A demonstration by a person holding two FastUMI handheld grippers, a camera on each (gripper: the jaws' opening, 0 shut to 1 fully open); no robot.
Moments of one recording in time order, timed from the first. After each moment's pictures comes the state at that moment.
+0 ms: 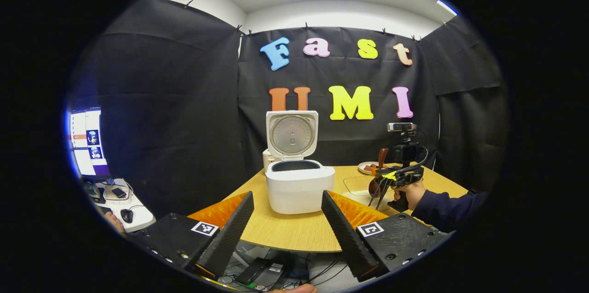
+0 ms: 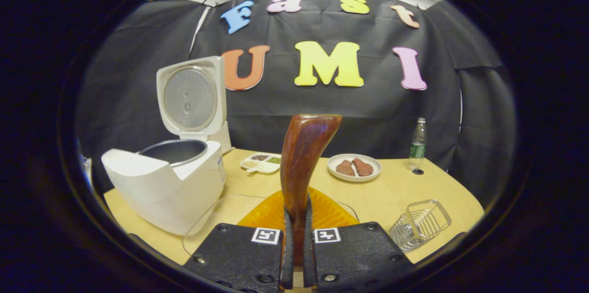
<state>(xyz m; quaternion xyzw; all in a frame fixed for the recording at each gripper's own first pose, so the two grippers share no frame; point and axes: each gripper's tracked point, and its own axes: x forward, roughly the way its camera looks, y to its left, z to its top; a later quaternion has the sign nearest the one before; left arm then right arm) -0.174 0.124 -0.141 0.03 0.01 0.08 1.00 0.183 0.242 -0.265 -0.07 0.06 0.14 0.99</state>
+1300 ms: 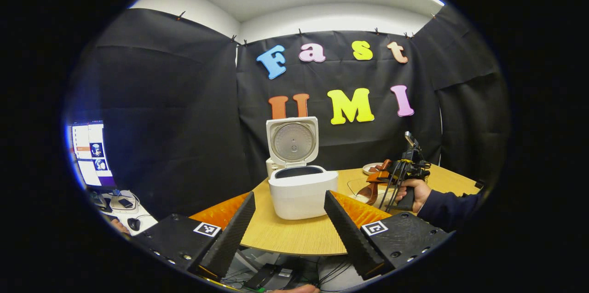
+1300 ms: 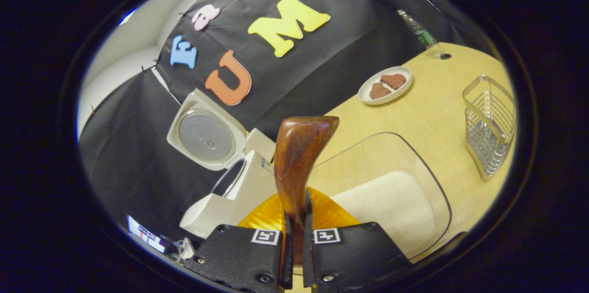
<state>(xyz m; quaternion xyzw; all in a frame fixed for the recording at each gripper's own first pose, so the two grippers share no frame) -0.170 0.116 -0.138 0.08 -0.01 0.09 0.99 0.156 0.274 -0.279 0.32 0.21 0.25 0.89</state>
